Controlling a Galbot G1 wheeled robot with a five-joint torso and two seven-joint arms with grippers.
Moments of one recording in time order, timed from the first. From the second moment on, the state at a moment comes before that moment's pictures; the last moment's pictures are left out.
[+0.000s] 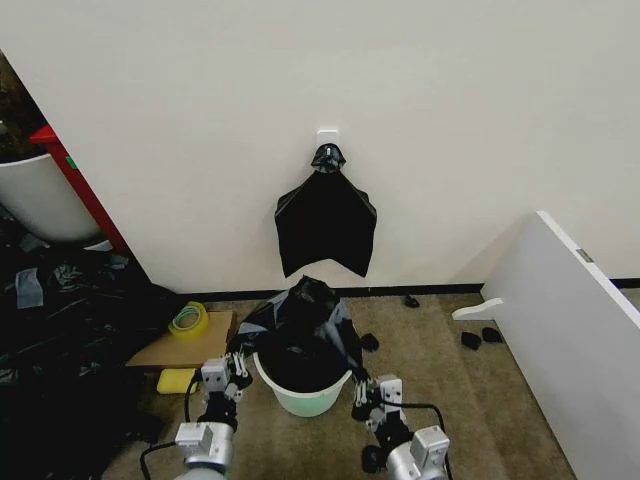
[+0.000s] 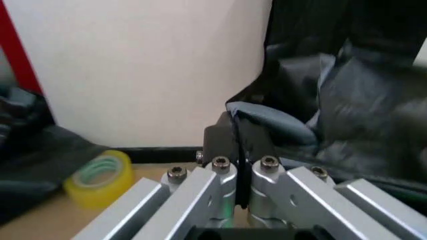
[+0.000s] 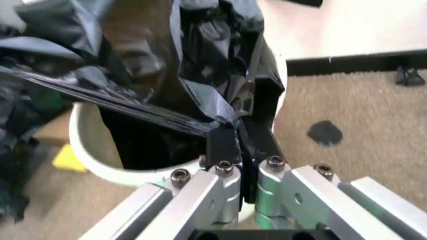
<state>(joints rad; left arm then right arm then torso) 1.68 -1.17 -0.28 -2.03 -0.17 -0.22 -0.41 -1.48 0.92 -0.21 2.21 0.53 -0.06 0.61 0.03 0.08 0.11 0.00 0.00</state>
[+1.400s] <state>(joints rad) 1.69 -1.20 -0.19 -1.85 0.01 -0.11 -0.53 -1.41 0.94 -0.20 1.92 0.23 -0.07 0.51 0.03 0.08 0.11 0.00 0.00</state>
